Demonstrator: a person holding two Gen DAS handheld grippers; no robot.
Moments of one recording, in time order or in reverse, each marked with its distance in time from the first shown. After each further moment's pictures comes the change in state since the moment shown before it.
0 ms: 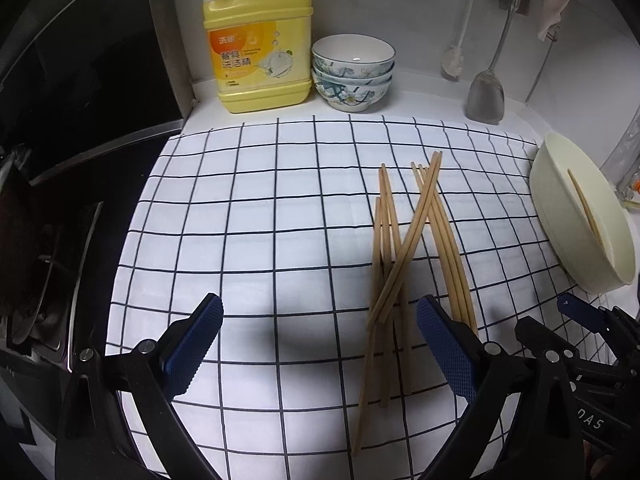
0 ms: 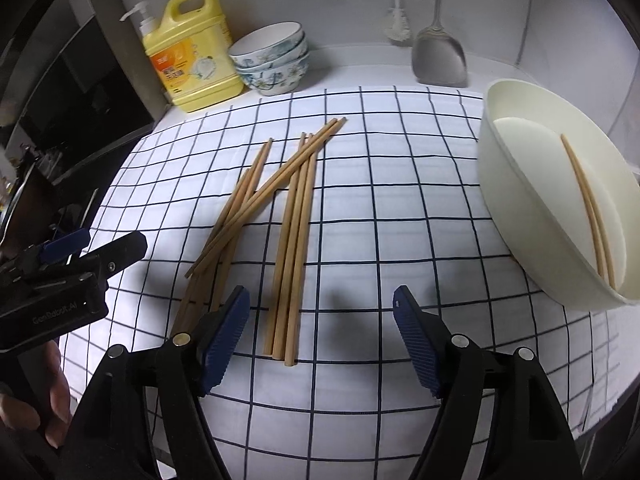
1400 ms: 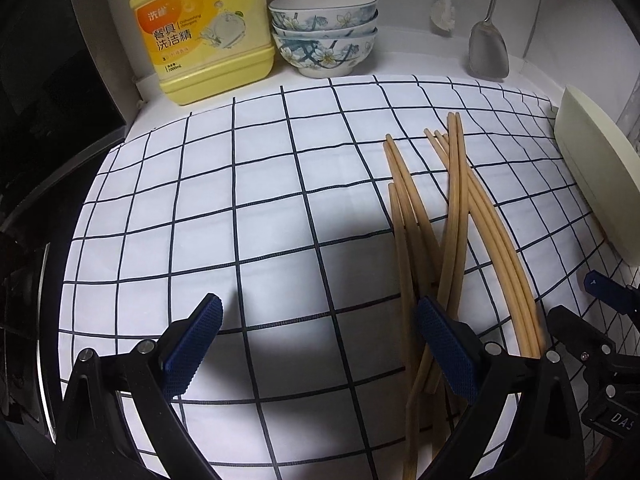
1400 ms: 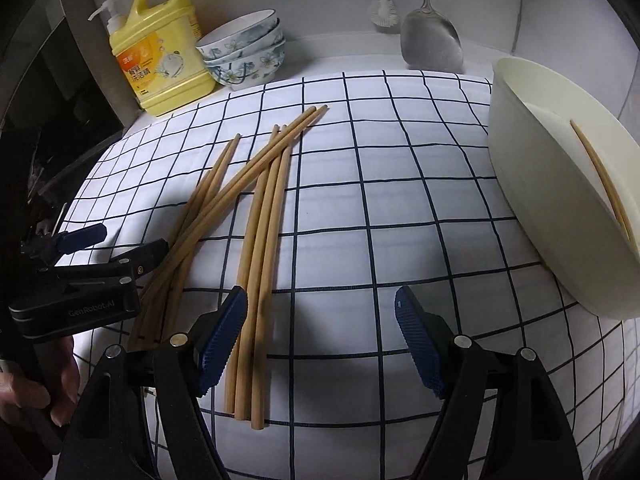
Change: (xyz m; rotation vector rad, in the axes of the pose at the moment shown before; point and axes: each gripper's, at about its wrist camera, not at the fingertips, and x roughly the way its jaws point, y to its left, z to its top) left arm 0.092 -0.004 0.017 0.150 0.033 -0.034; right arm 0.056 -0.010 0.004 0.053 -0.039 -0.045
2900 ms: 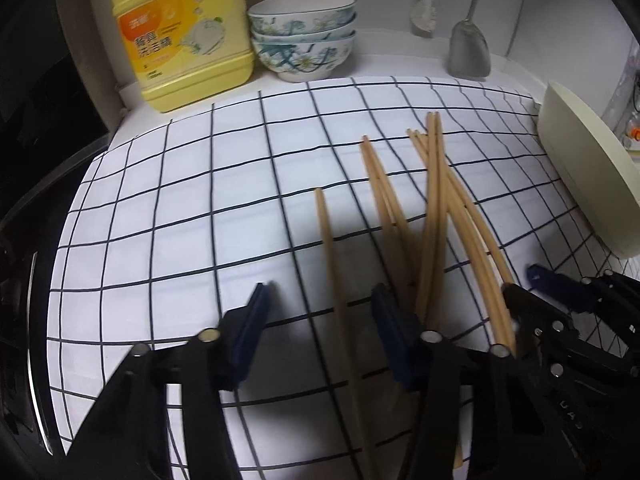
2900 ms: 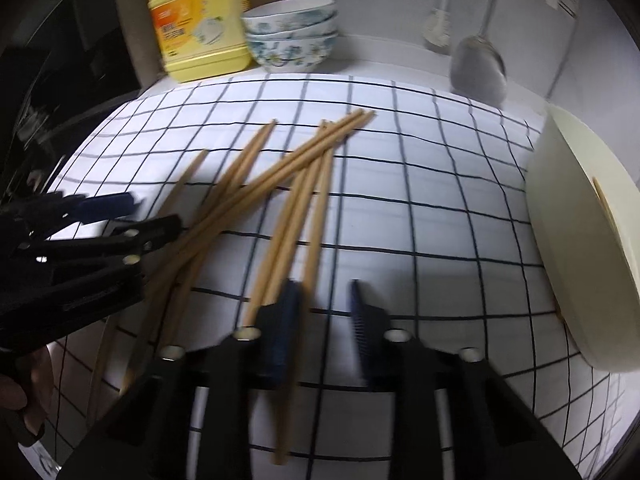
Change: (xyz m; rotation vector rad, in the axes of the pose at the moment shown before) left arm -0.003 -0.013 -0.001 0.034 -0.019 -0.054; right arm 0.017 0.036 0.004 -0.210 -0.004 -0.048
